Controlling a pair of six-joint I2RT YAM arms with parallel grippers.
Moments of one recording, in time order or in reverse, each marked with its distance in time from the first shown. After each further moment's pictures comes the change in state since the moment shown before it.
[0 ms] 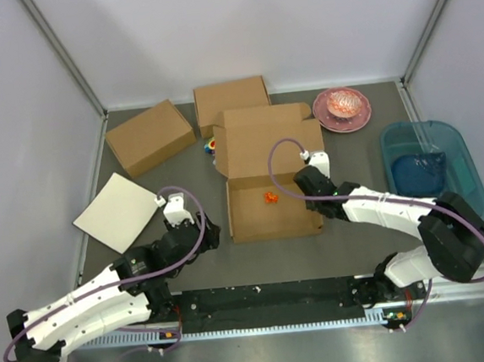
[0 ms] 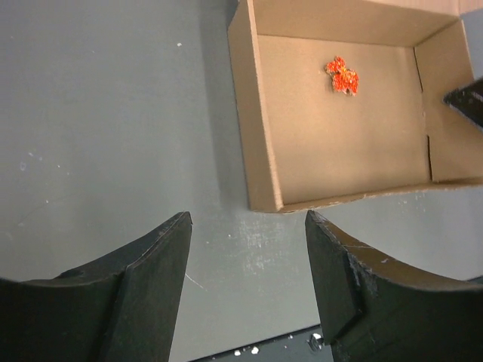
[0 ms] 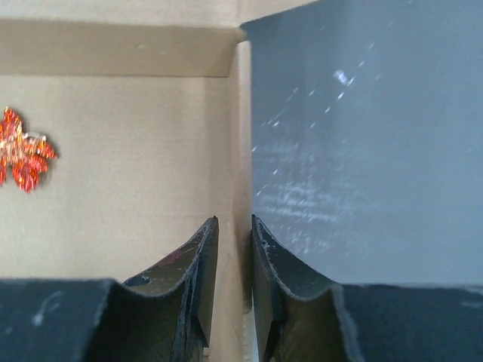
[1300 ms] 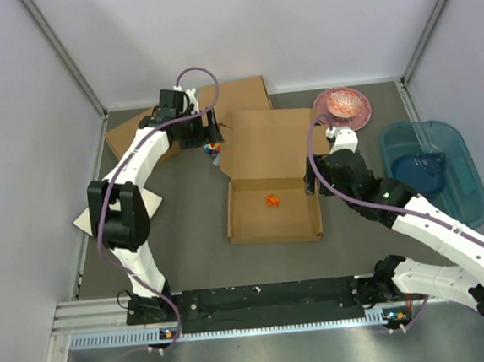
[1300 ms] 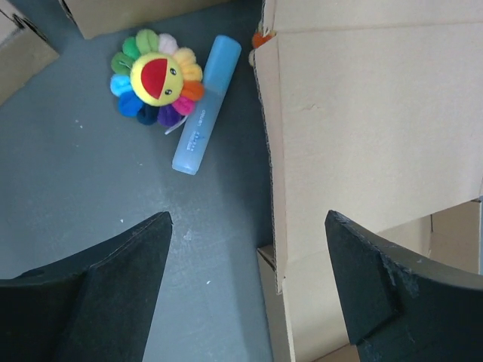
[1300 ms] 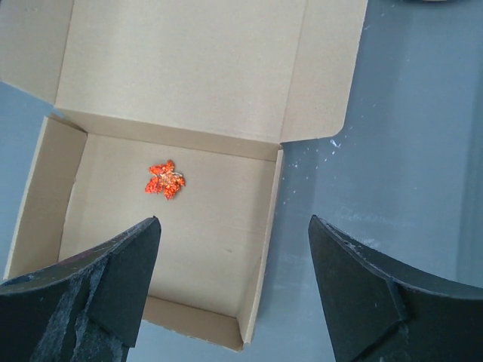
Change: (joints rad) left arm 0.821 1.260 1.056 0.043 0.862 0.607; right arm 0.045 -0.418 0.170 -0.264 -0.051 -0.025
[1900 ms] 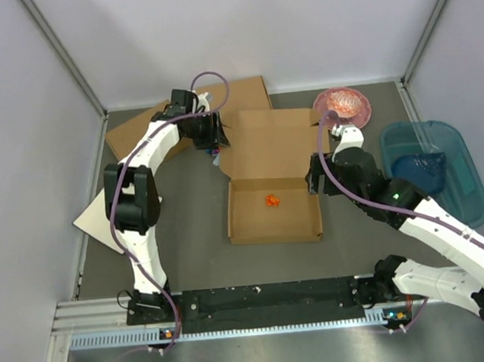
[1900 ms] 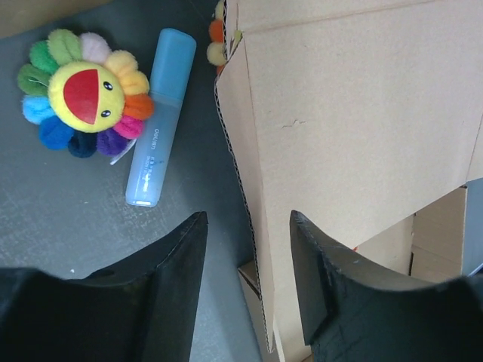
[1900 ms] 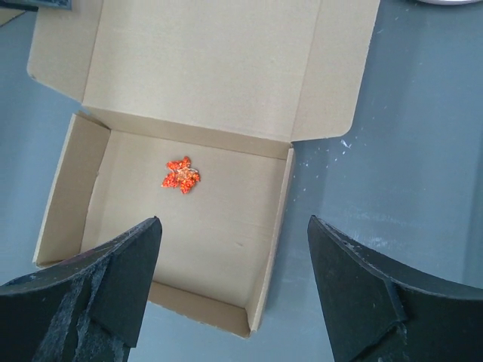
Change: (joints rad) left arm 0.004 0.199 0.129 -0.037 0.171 0.011; right arm -0.032 -0.036 0.033 -0.036 -0.074 -0.007
